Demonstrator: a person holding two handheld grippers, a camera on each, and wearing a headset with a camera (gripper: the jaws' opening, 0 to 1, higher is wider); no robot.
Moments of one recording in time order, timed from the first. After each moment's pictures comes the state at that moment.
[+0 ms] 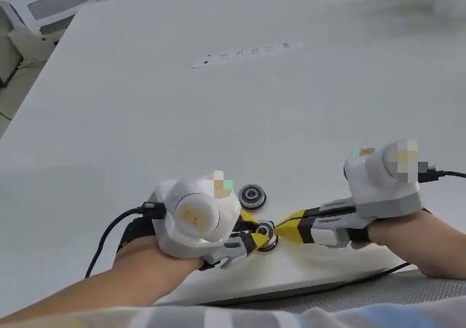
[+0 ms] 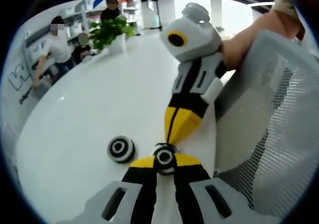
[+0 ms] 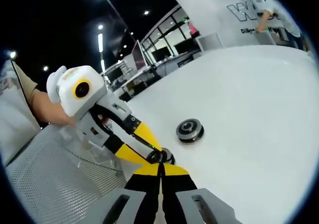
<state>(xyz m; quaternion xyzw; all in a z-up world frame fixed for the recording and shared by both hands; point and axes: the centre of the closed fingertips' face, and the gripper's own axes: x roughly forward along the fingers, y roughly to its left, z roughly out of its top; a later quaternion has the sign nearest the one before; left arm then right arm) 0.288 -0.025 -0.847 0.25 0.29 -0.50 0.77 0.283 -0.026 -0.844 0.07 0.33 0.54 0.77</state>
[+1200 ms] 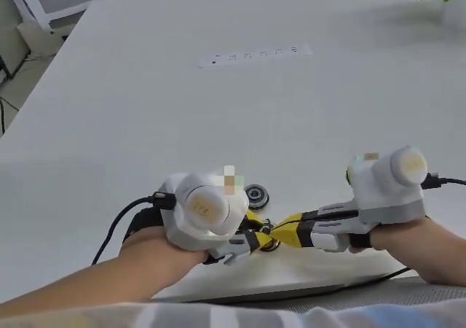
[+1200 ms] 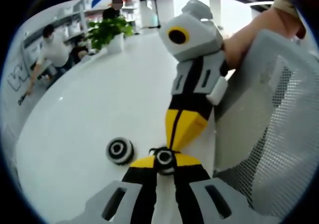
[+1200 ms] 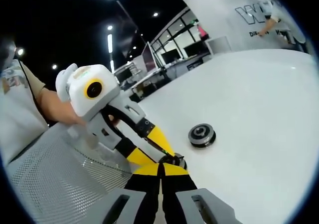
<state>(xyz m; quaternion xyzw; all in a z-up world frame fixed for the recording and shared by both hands) 0.291 -0.025 -0.849 0.25 0.30 -0.51 0.77 0.276 -0.019 -0.836 0.08 0.31 0.58 0.75</state>
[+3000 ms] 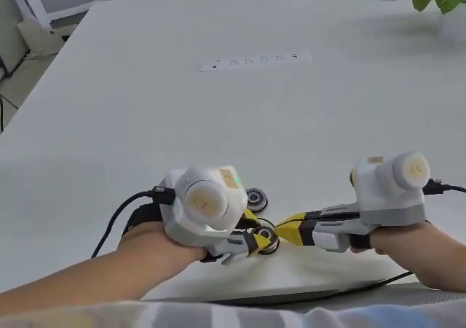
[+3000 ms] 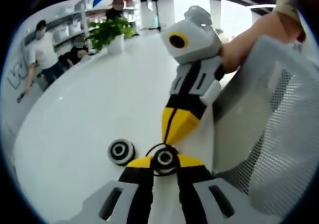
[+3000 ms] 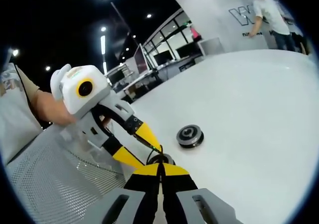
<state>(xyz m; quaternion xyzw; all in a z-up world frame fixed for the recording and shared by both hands) 0.292 -0.022 -0.844 0.24 0.30 -0.52 0.77 0.290 -0.027 -0.838 0.08 0.31 0.55 0.77</state>
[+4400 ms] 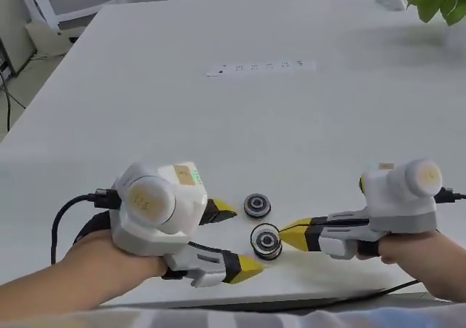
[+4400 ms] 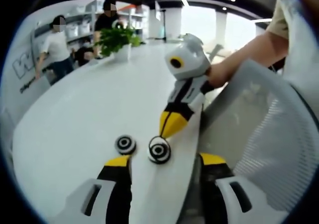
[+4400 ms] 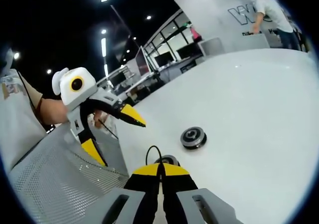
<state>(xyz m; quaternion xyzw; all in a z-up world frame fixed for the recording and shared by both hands) 0.268 0.004 -0.803 0.18 0.29 -0.51 0.79 0.286 -0.028 -0.829 0.09 0.31 0.55 0.77</state>
